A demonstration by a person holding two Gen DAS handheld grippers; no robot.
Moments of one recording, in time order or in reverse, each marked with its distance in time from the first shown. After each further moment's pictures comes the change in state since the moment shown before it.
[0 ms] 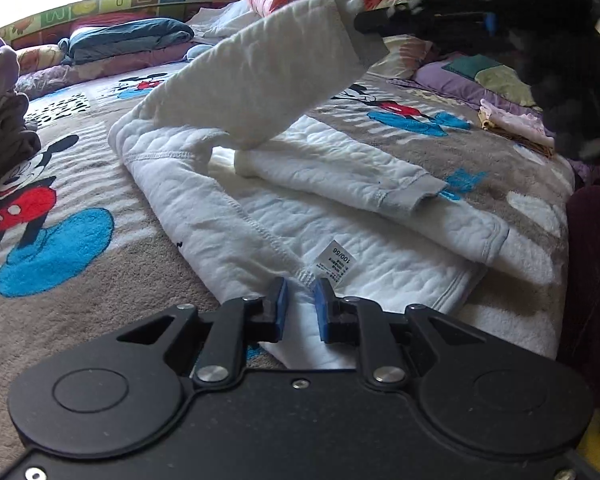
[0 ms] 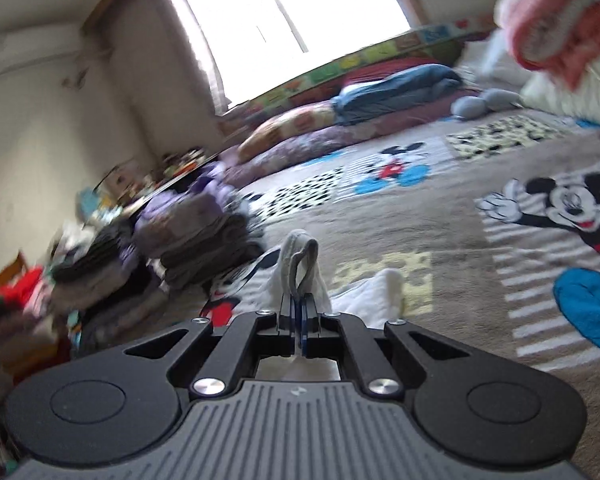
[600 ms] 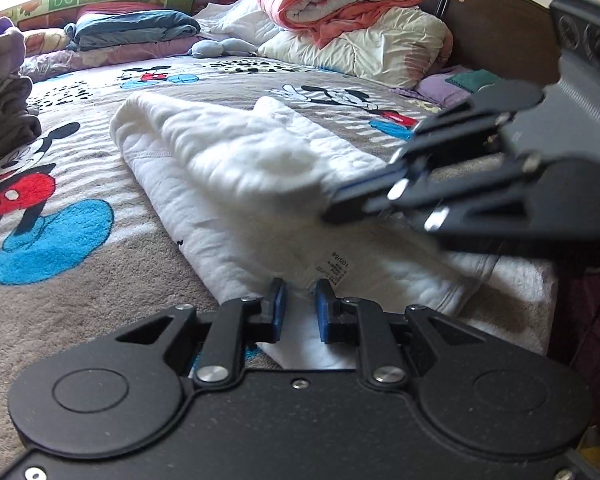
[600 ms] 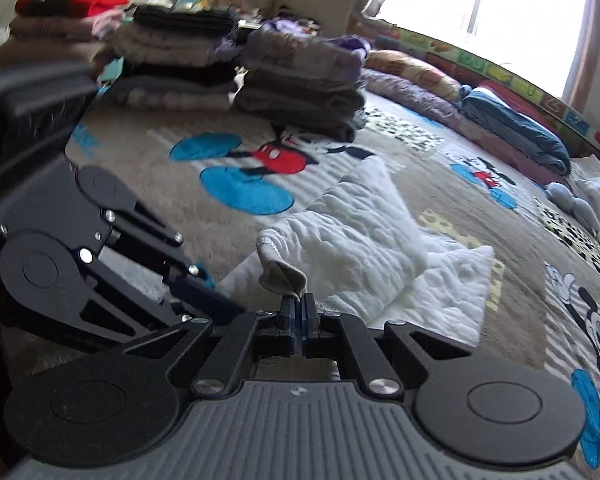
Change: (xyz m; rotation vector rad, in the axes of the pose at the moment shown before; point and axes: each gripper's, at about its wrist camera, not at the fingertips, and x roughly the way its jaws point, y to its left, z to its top) left arm -0.005 0.004 0.005 -0.052 -0.003 -0.029; right arm 0.049 0.110 -0.093 -0.678 0.294 -0.043
